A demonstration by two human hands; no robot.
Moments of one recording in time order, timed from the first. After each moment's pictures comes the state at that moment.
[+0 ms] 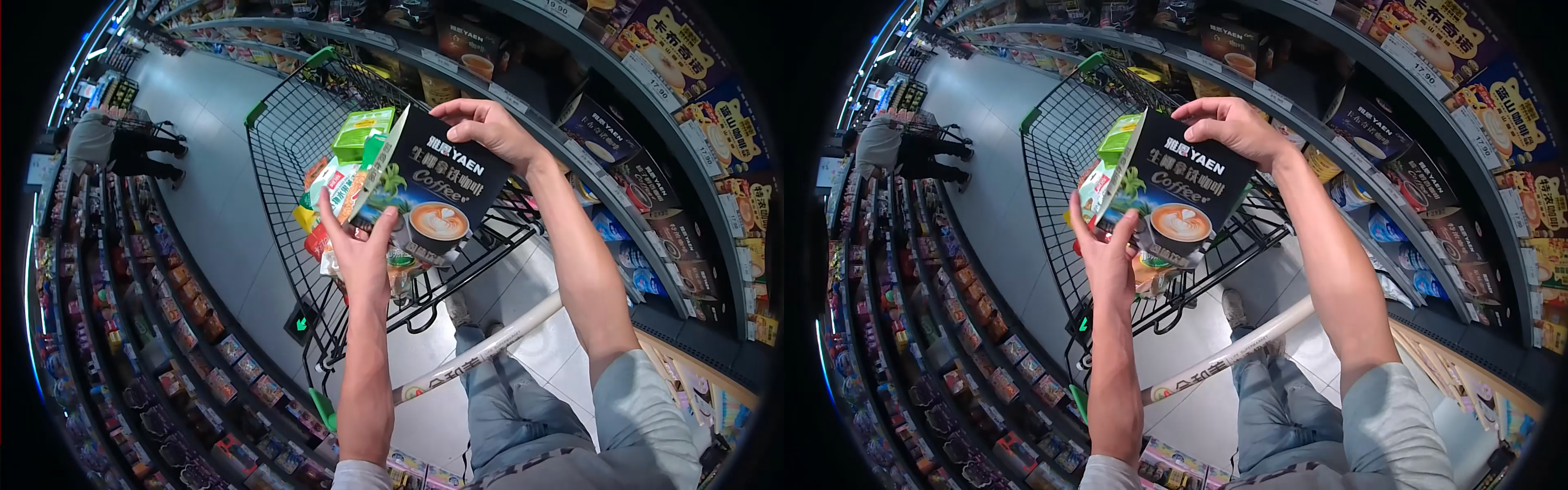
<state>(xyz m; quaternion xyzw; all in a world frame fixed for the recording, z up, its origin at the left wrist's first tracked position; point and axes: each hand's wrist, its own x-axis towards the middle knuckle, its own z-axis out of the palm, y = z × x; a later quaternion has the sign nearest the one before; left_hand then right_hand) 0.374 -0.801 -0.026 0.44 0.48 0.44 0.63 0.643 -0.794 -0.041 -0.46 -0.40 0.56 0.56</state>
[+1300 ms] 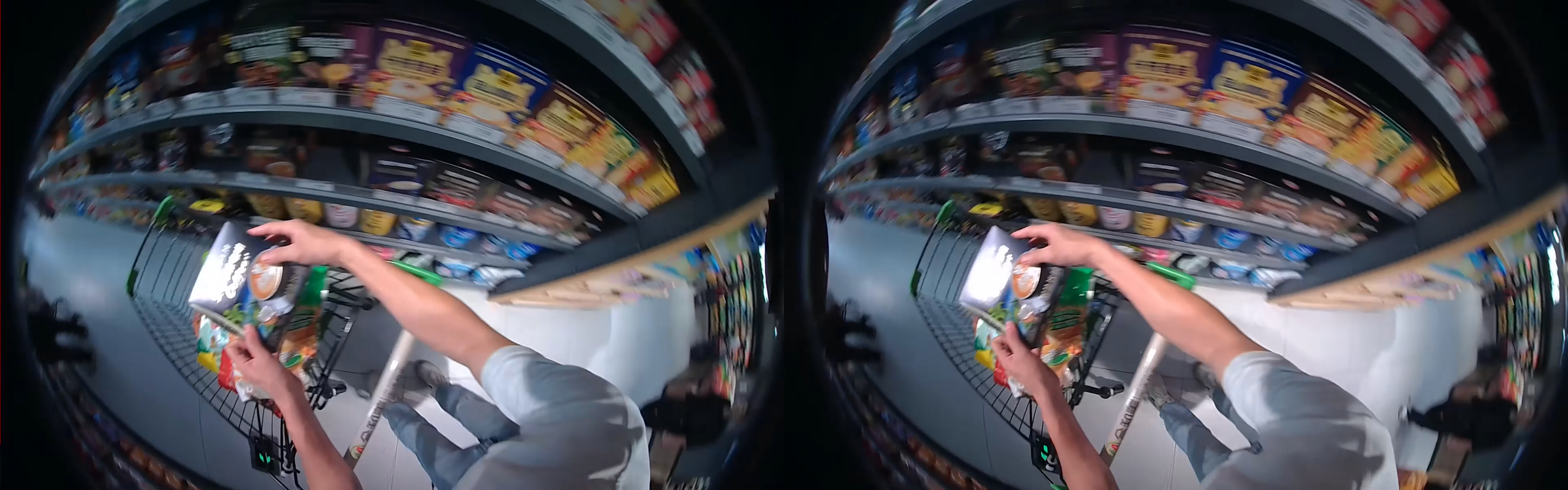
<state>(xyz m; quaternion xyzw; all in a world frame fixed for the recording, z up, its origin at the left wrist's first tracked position) 0.387 -0.810 -0.051 0.46 0.50 0.48 0.56 0.620 -0.820 -0.027 -0.56 -0.50 0.37 0.55</state>
